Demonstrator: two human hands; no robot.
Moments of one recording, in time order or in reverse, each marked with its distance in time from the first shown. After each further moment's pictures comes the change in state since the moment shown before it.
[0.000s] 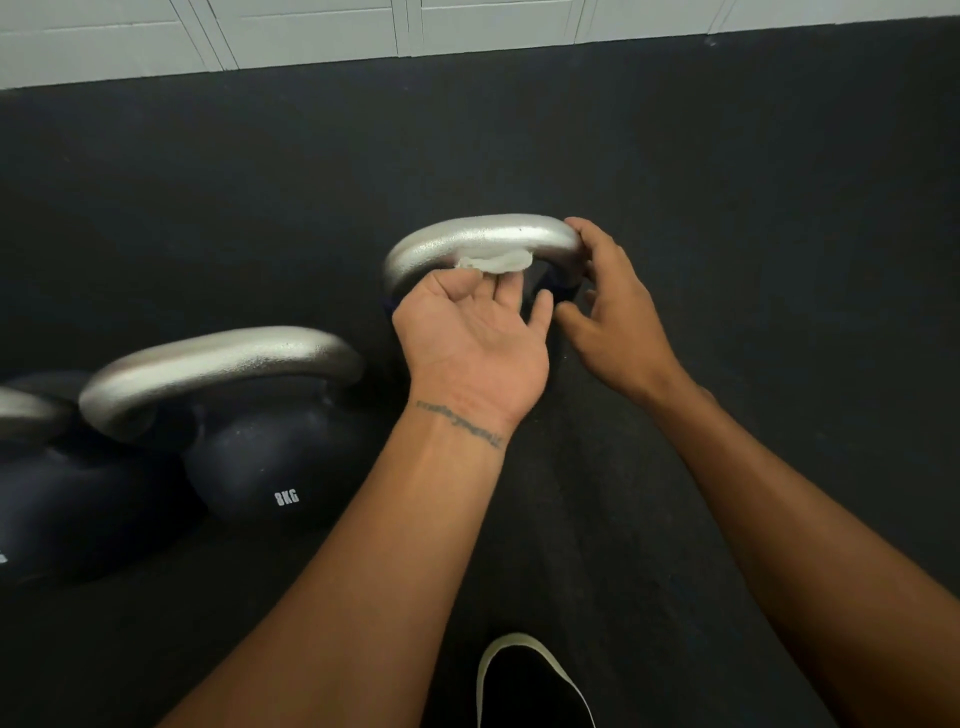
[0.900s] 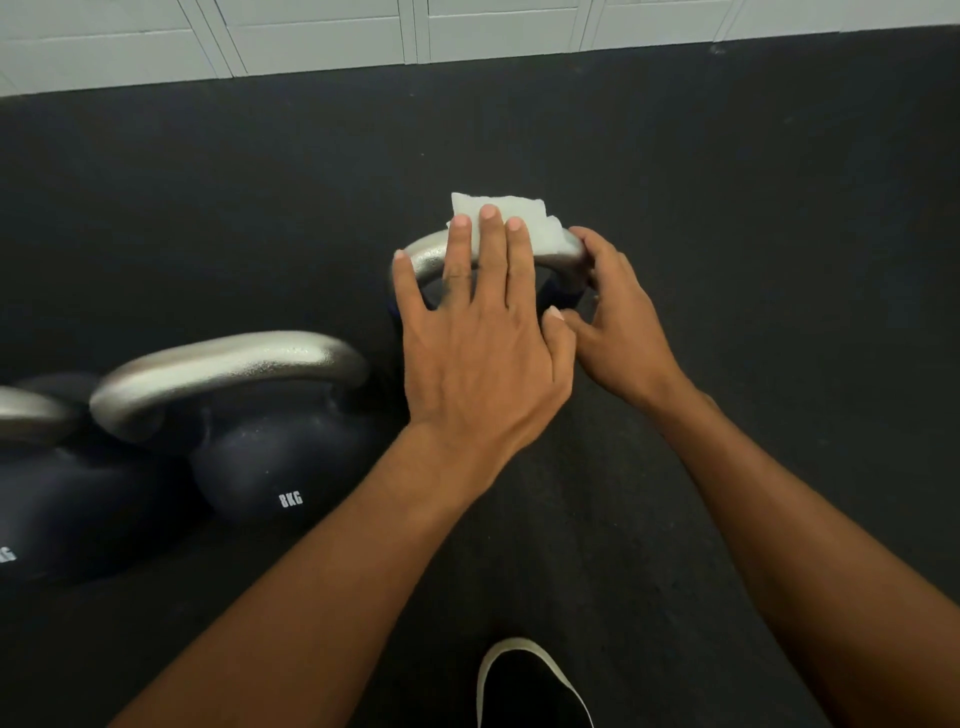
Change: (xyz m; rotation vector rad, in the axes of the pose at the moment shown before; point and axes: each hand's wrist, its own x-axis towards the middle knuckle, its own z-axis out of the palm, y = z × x) left_hand 0.018 0.002 -0.035 2.597 0.028 0.992; right_hand 0.001 0.002 -0.001 -0.029 -0.016 -0.002
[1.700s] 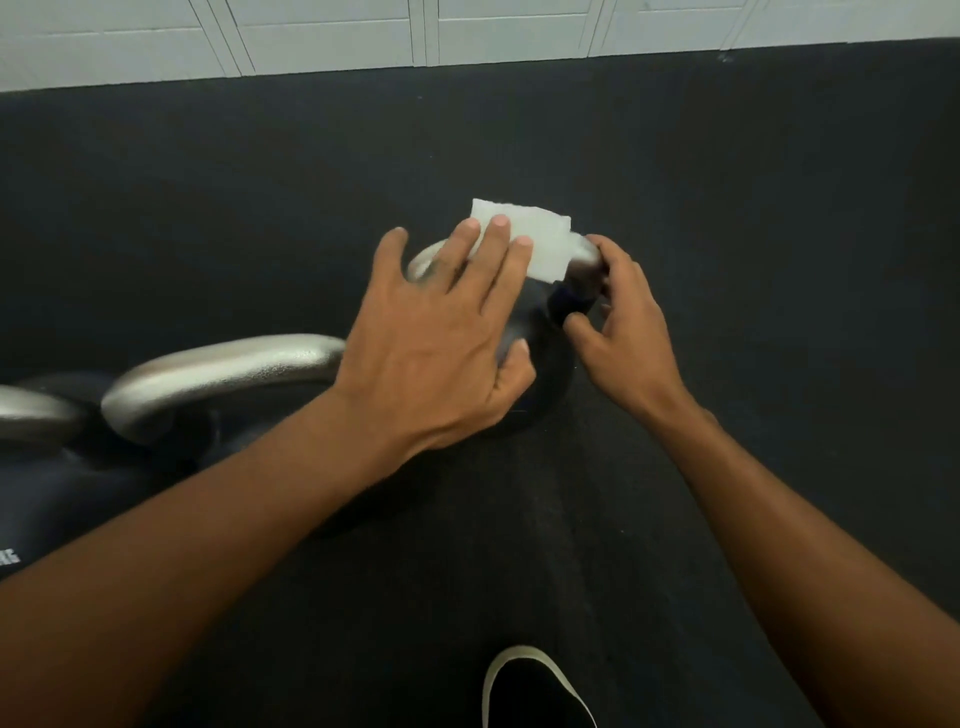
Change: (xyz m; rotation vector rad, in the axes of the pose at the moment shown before) left_hand 0.006 -0.057 -0.022 0.260 -0.079 0.314; right_hand -0.002 -0.001 0.011 0.025 0.105 0.005
